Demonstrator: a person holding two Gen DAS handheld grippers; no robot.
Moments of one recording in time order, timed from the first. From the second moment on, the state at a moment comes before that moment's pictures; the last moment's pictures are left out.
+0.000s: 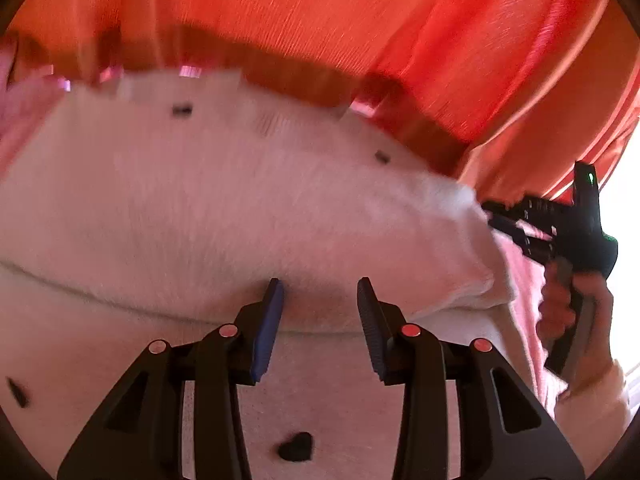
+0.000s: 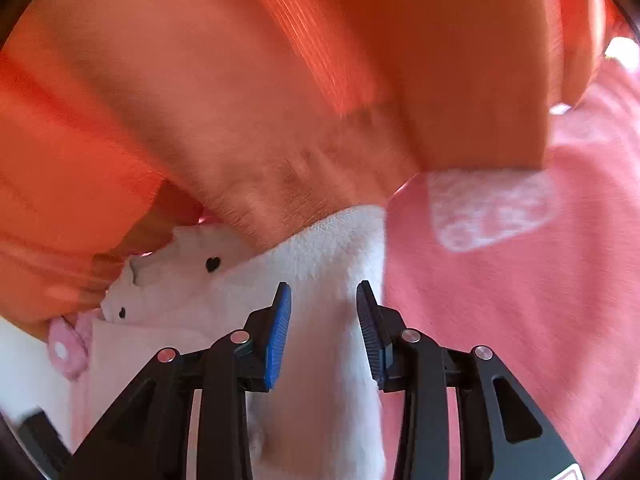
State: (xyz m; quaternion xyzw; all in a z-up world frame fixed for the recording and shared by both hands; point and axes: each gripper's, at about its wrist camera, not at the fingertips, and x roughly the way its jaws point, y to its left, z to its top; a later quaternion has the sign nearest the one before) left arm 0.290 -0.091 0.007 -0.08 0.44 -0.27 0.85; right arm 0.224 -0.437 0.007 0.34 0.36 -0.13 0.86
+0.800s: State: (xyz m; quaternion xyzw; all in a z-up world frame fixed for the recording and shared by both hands) left arm 0.157 0.155 0.040 -0.12 0.48 -0.13 0.86; right arm -0.060 -0.301 -0.001 0.31 0.45 -0.08 0.83
